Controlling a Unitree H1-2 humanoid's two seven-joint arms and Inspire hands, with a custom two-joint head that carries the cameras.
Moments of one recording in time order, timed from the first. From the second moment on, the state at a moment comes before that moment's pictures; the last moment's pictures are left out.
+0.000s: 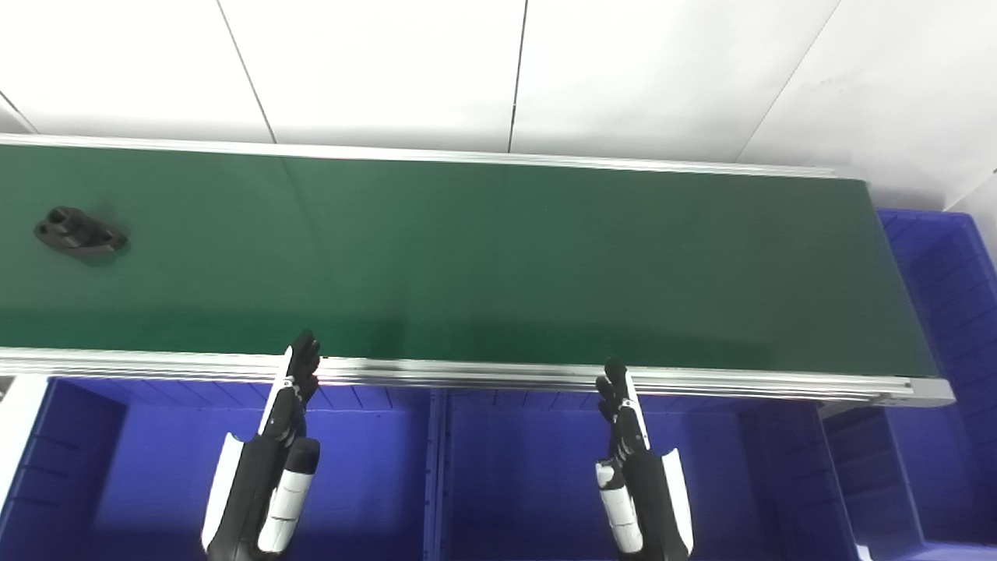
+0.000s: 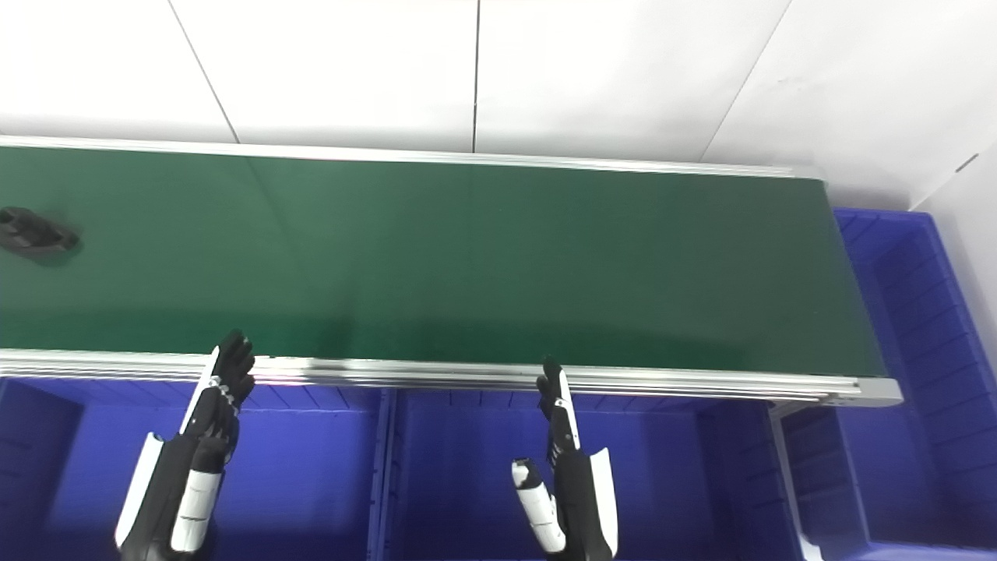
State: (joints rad) left arm 0.74 0.04 -0.19 -0.51 0.12 -0.18 -0.08; right arm 0.70 0.03 0.38 -0.25 -0.26 -0.32 -0.21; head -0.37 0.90
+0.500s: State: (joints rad) left arm 0.75 0.02 -0.20 -0.51 0.10 -0.18 -0.08; right arm 0.70 0.03 0.38 -0.25 -0.26 -0.32 -0.21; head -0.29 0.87
